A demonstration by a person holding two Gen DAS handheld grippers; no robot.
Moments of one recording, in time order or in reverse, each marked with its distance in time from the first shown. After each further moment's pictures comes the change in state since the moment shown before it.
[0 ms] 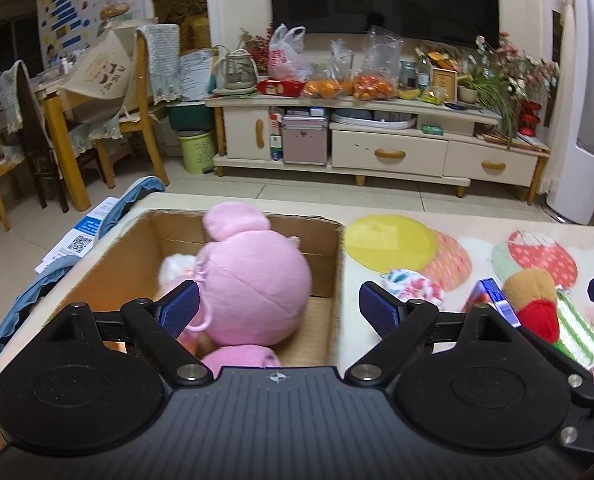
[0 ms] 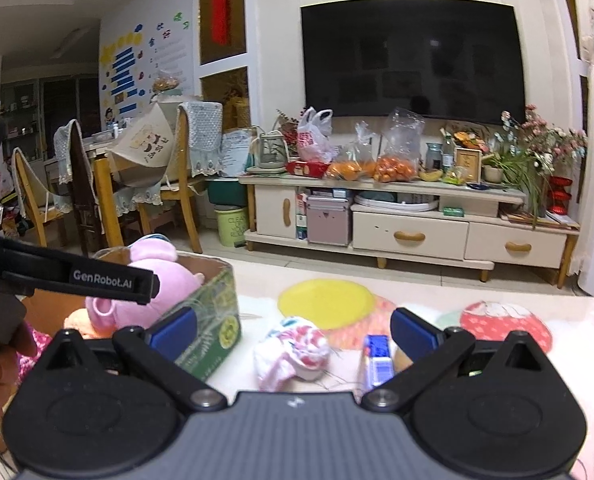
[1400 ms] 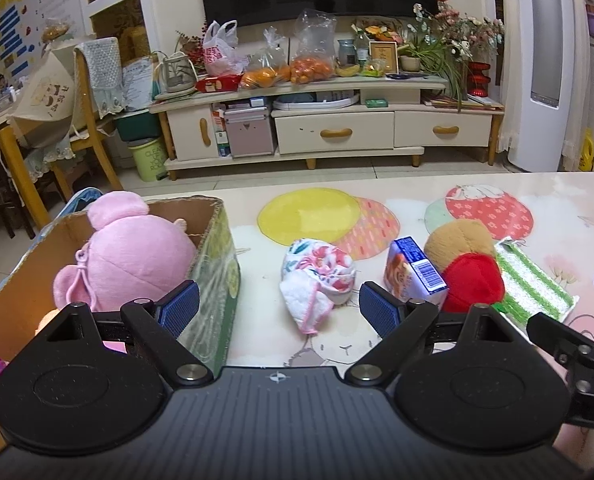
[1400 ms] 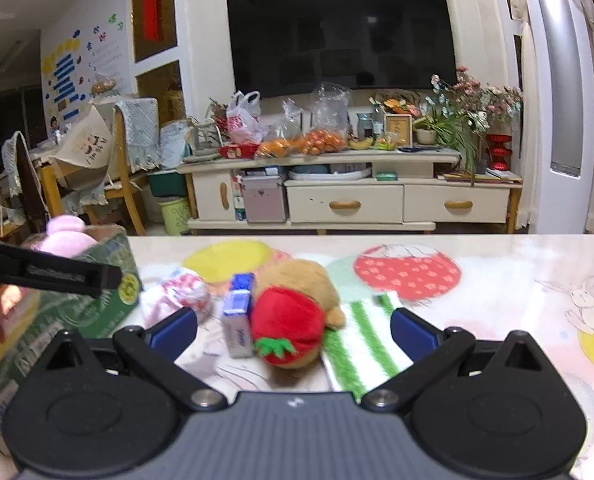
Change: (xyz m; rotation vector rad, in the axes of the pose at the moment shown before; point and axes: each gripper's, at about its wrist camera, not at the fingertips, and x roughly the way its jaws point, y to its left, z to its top) left arm 0.002 -0.010 -0.014 0.135 0.024 -0.126; right arm -0.026 -0.093 -0.048 0.088 0.058 -0.141
